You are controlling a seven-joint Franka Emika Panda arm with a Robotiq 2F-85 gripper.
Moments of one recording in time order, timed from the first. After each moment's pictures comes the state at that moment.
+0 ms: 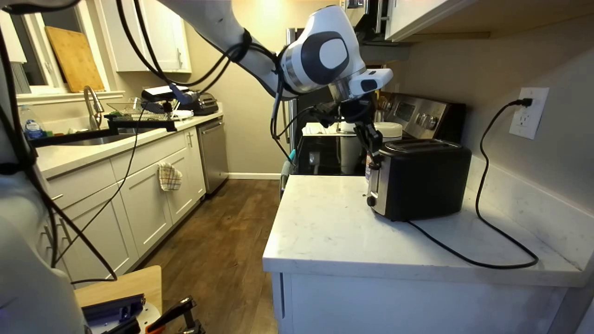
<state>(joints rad) 0.07 0.11 -0.02 -1.97 -0.26 2.45 0.64</state>
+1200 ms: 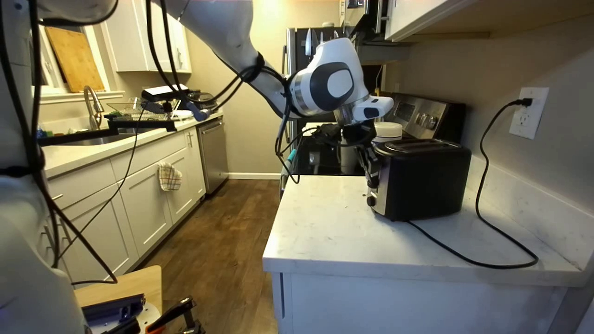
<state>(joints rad) 0.07 0.22 -0.02 -1.96 -0.25 2.50 0.64</state>
